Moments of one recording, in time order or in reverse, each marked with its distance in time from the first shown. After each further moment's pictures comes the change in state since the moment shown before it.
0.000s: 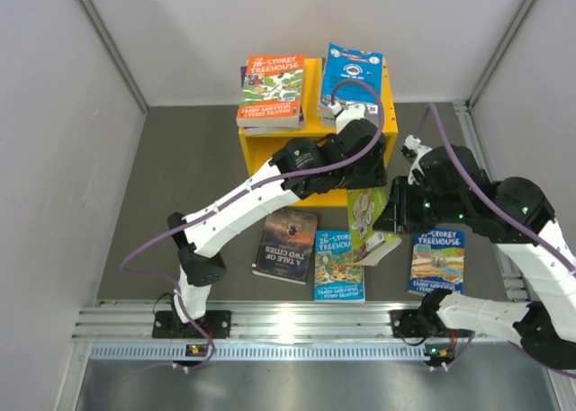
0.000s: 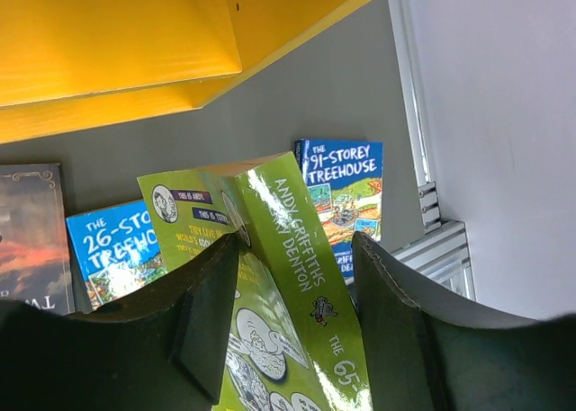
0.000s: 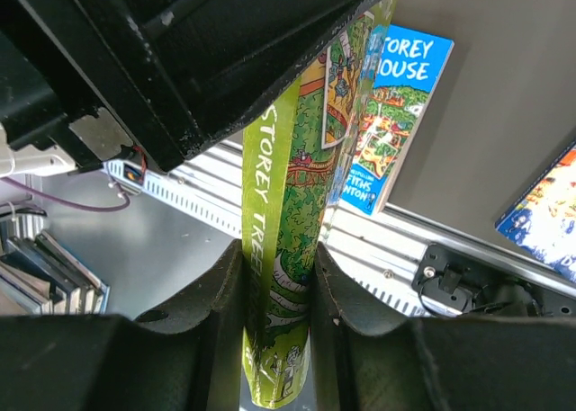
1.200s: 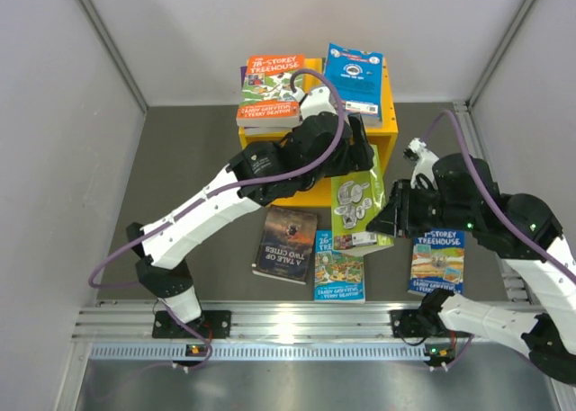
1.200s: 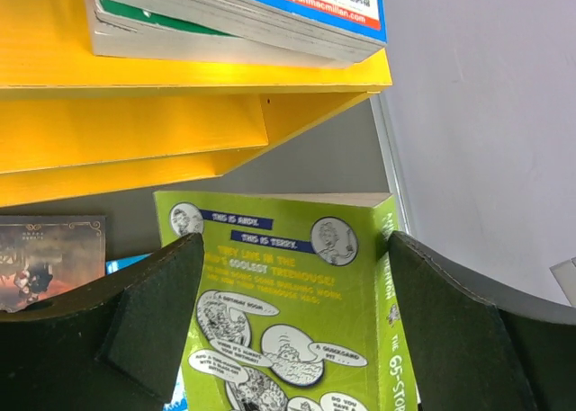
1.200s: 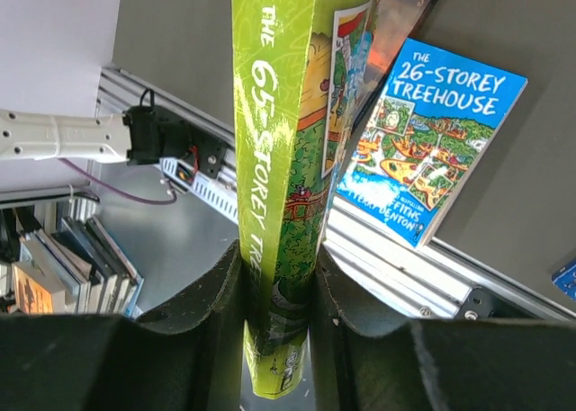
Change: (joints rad) left arm 0.019 -0.231 -0.192 0.142 -0.163 0.045; right arm -0.007 -0.107 -0.126 0.178 -0.114 0.002
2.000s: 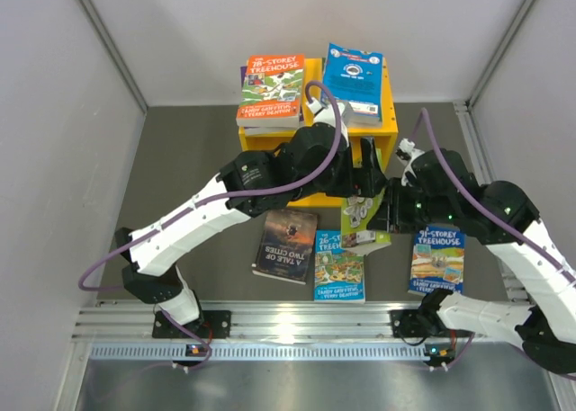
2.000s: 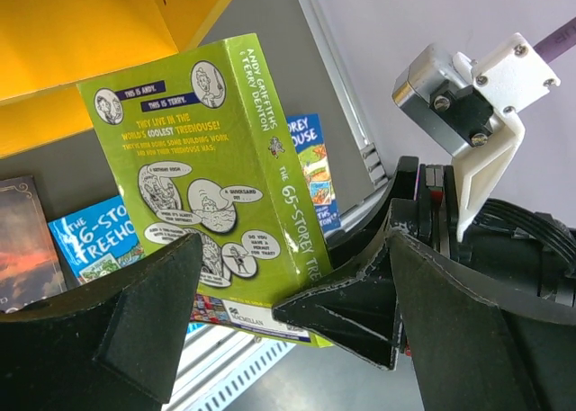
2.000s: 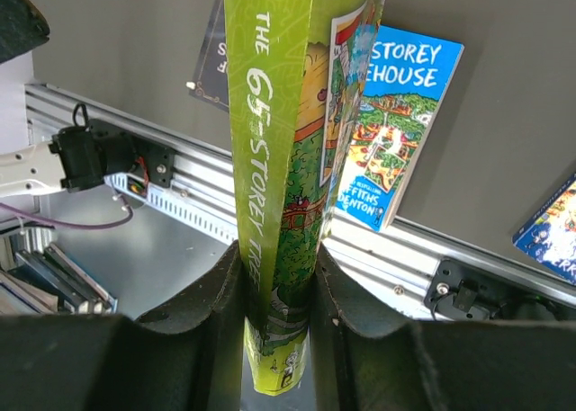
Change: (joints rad) left arm -0.046 -0.065 -0.079 0.026 0.262 0.069; right arm -0.008 0.077 -0.017 -0.073 0.085 0.023
